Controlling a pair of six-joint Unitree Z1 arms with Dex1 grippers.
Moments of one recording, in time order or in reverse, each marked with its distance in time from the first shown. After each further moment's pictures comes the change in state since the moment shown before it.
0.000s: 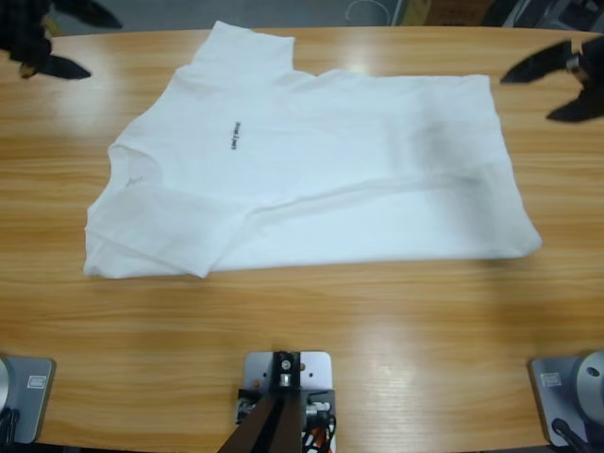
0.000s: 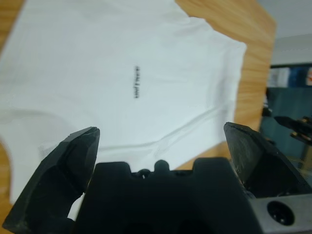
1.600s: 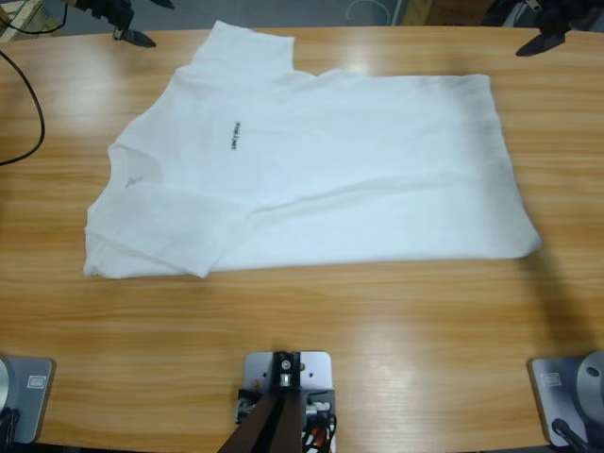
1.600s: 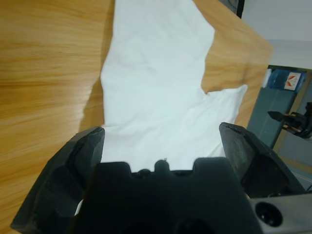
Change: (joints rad) arm 0 0.162 0.934 -1.274 0.600 -0.204 0.168; arm 1 -0.242 0.597 -0.589 0.170 0.123 -0.186
